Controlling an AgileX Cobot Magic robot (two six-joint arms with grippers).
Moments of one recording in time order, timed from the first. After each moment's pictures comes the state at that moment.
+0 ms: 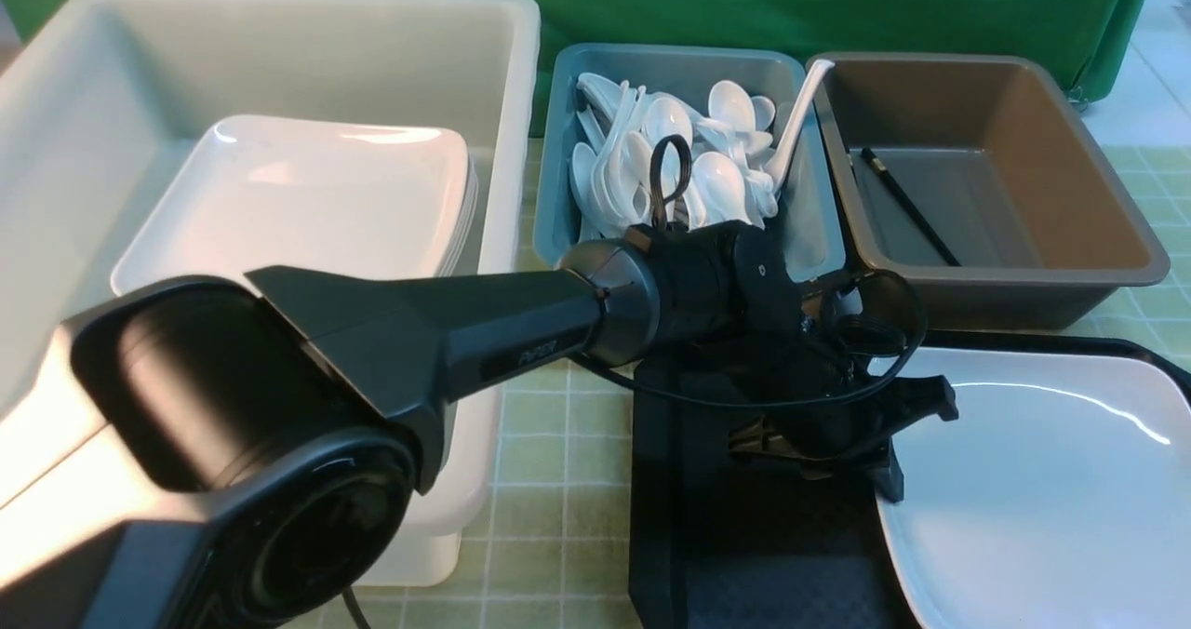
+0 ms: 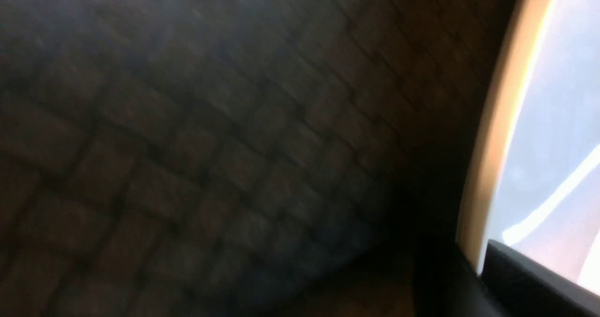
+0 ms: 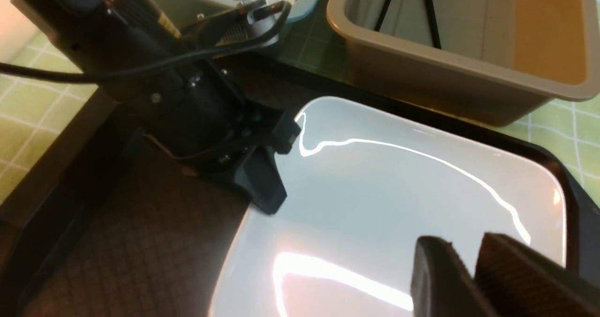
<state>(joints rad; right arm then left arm) 0.19 0.62 -0.59 0.12 0.62 -0.15 -0.78 2.31 -1.80 -0.62 0.72 -0.20</state>
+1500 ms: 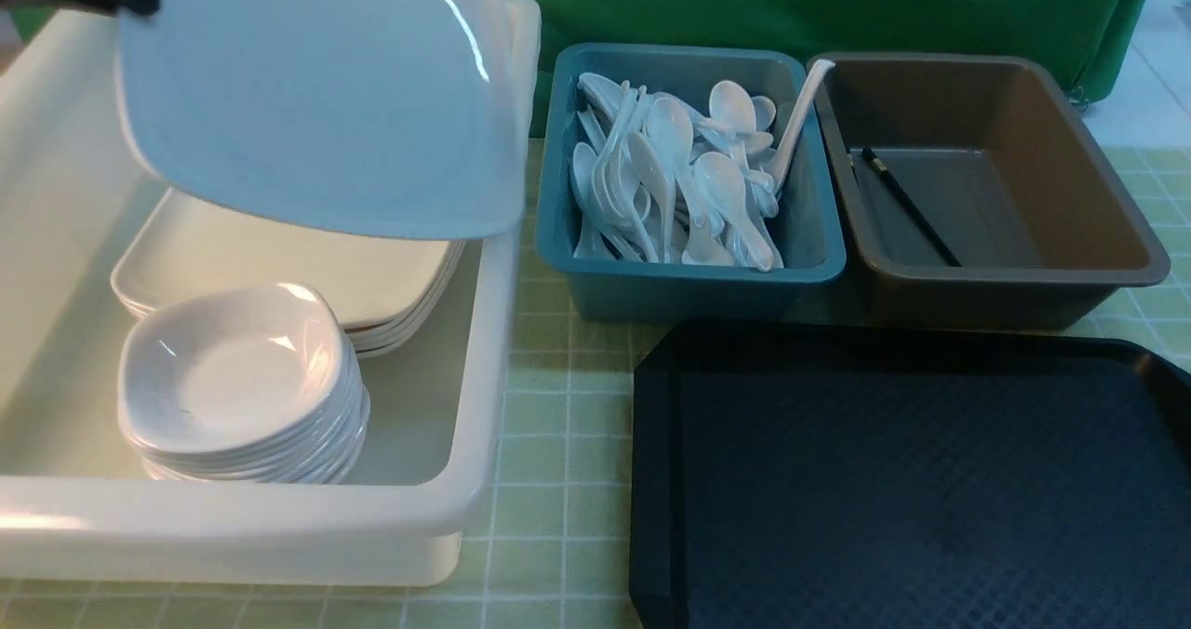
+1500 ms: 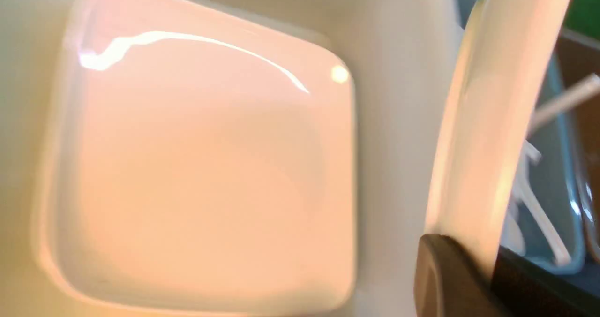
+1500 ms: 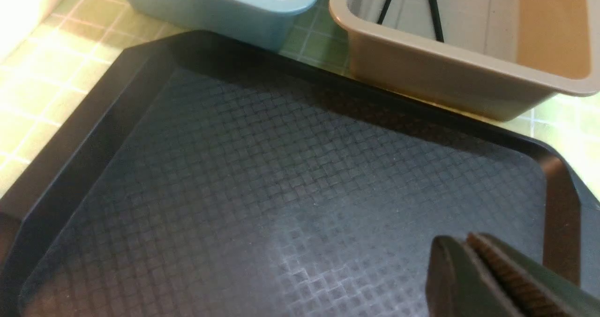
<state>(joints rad) 0.19 0.62 -0.59 0.12 0.62 -0.16 0.31 1.69 -1.79 -0.57 1.15 0.18</state>
